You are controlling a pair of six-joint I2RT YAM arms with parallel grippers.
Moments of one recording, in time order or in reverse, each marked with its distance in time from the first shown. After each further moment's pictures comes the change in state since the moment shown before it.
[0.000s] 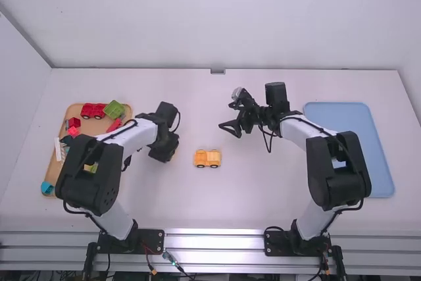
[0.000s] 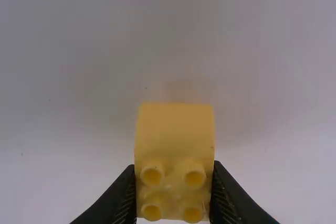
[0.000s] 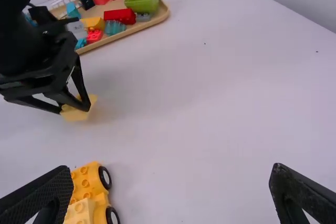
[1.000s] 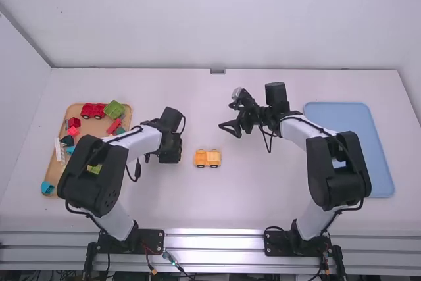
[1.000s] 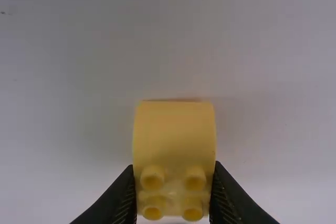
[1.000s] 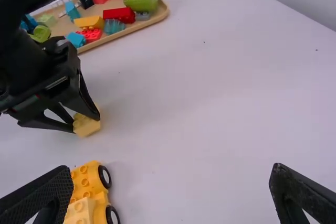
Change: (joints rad) left arm -0.043 0.000 -0.087 0.193 0.023 -0.352; right arm 0.000 0.000 0.000 -0.004 0.004 0.000
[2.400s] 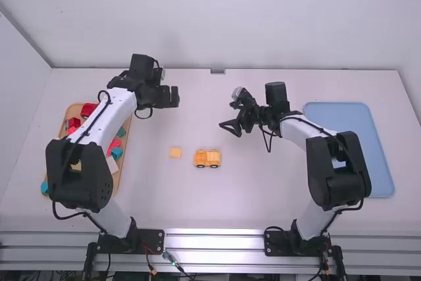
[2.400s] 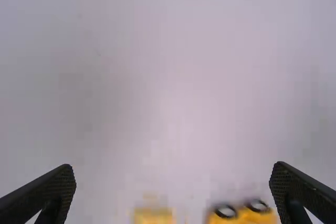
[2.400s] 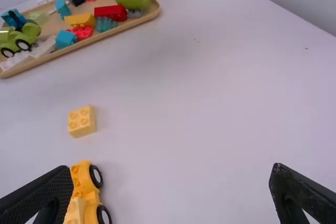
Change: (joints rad) left arm 0.211 0.000 0.528 -0.200 0.068 1.737; right arm 0.000 0.000 0.000 0.010 0.039 0.000
